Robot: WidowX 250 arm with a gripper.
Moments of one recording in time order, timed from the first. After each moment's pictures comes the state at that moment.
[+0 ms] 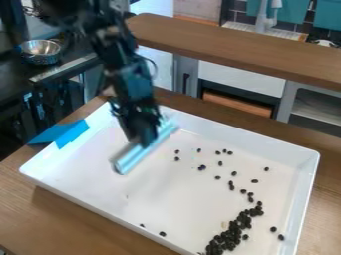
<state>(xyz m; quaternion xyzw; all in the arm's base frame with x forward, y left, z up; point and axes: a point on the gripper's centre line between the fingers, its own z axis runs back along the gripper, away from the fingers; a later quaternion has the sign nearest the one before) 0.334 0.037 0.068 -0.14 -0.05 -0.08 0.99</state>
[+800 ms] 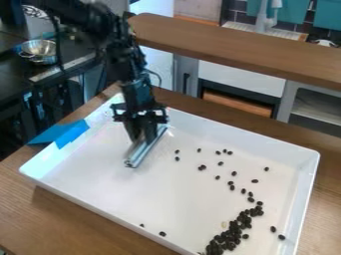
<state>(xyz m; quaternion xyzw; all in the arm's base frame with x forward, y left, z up) 0.393 0.067 0.014 -0.11 -0.02 0.07 0.99</state>
